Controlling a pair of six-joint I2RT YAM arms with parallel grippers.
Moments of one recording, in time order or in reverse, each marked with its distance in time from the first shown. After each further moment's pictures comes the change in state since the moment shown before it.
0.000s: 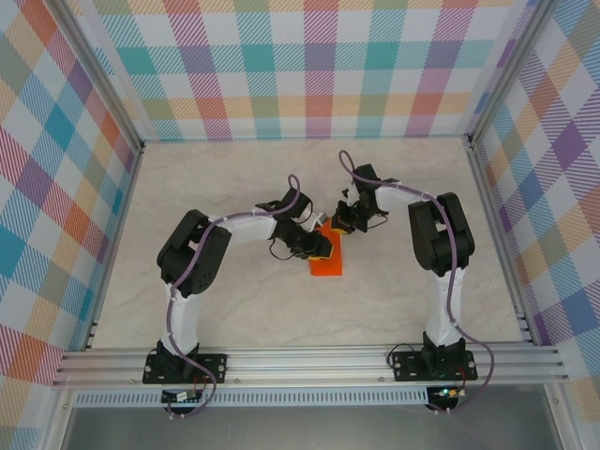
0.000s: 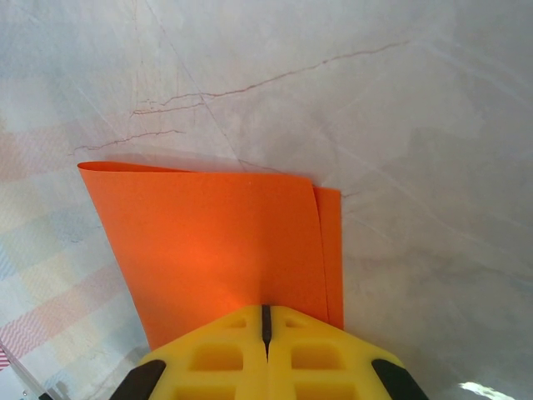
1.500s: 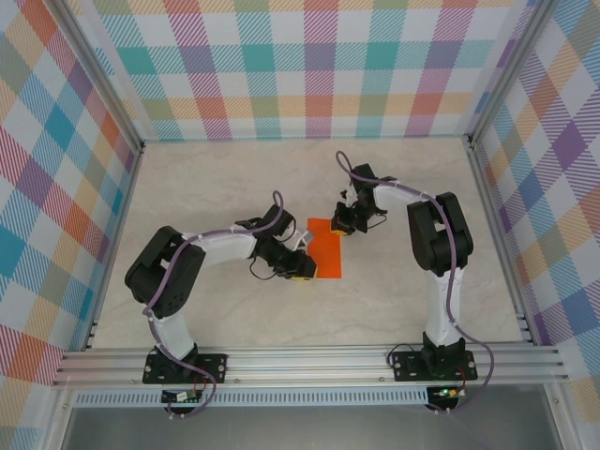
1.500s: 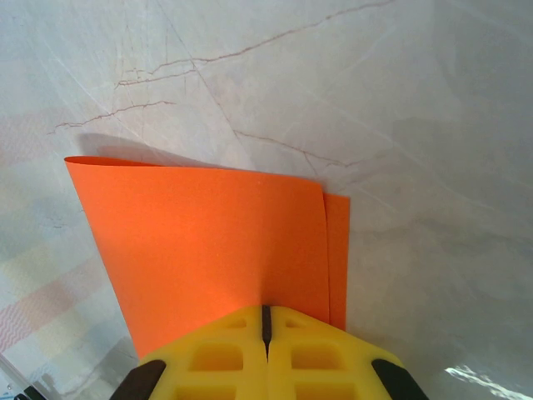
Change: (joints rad) left arm 0.013 -0.255 -0.272 -0.005 0.038 0.024; right arm 0.005 0.005 0.028 -0.068 0.023 -0.025
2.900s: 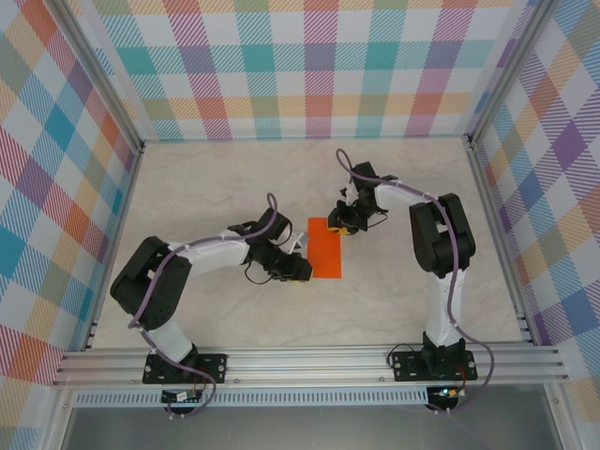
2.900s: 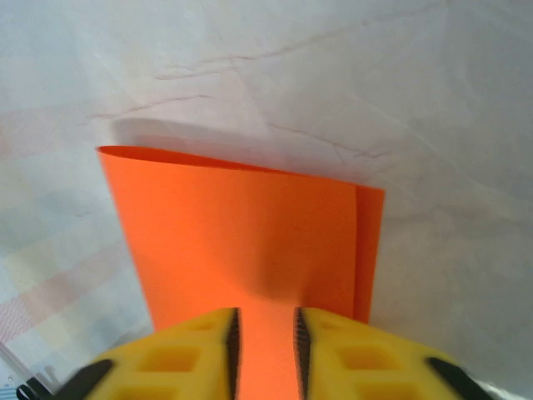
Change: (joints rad) left arm -0.014 -0.122 -0.071 -0.011 -0.089 -0.031; right arm 0.000 -0.049 0.000 -0.005 -0.011 -0.025
